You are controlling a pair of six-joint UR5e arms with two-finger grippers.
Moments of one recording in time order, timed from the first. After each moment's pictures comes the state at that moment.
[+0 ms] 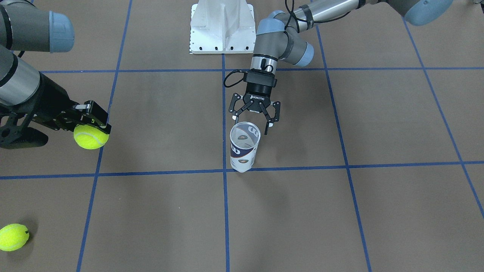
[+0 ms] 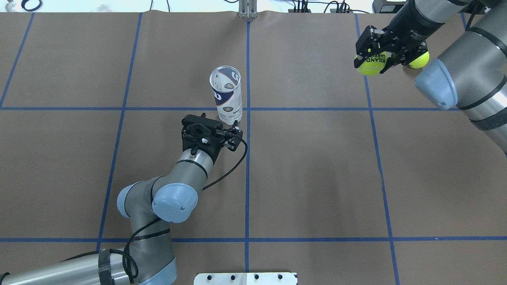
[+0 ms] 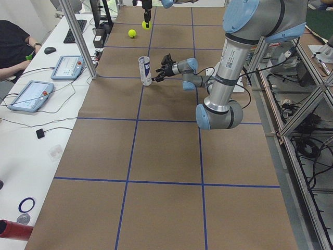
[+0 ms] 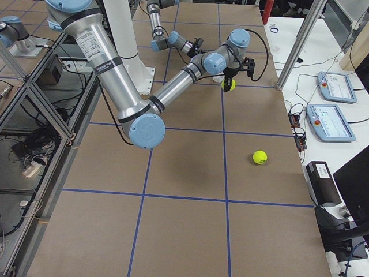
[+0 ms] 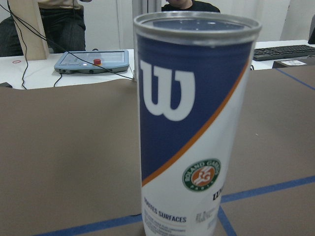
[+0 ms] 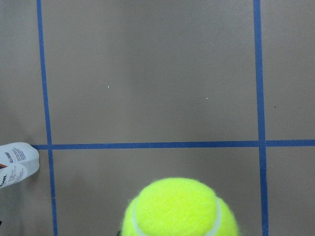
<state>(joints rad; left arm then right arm) -0.31 -2.16 -1.47 -2.40 -0.84 -0.94 1.07 -1.04 1.76 -1.63 2.41 0.87</state>
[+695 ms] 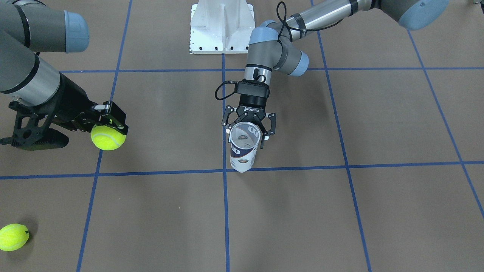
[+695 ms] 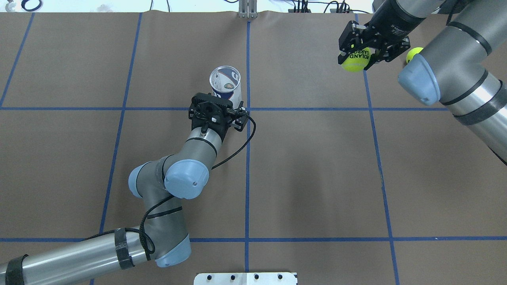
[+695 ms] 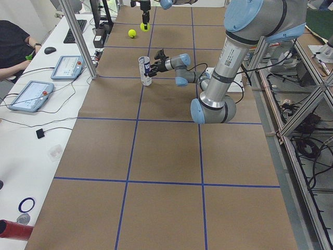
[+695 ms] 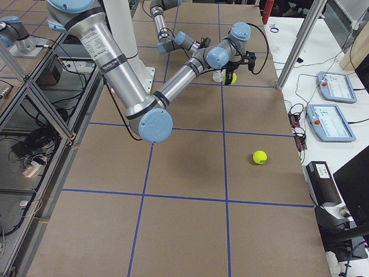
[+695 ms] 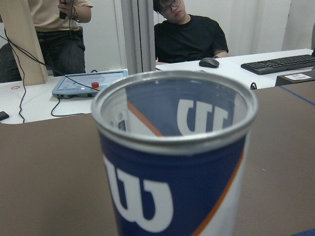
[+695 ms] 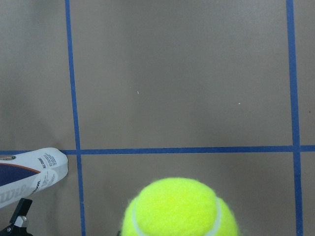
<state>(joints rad) -0.37 -2.24 -1.39 -2.41 -0.87 -0.88 1.04 -0.97 1.73 -1.63 2.41 0.91</state>
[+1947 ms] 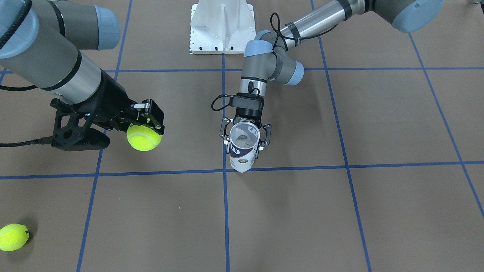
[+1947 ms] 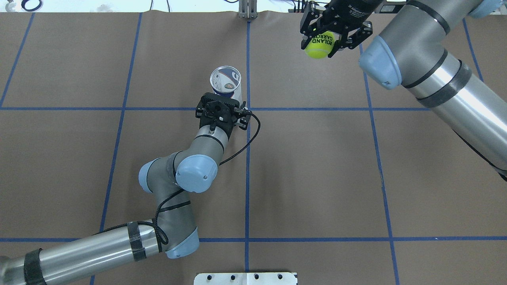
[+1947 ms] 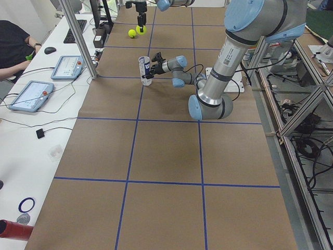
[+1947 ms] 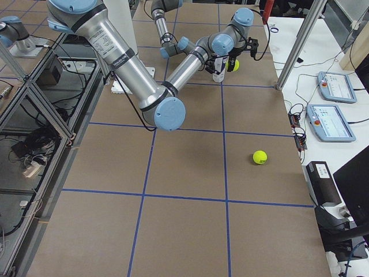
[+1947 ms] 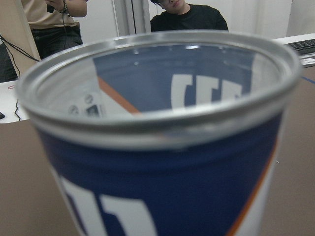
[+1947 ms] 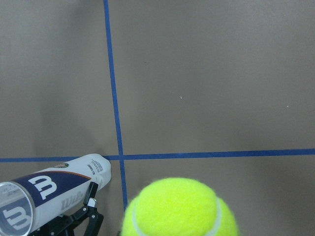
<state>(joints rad) -0.38 -2.29 -1.28 -2.44 -0.90 -0.87 1.00 -0.79 1.63 -1.63 2.39 1.04</state>
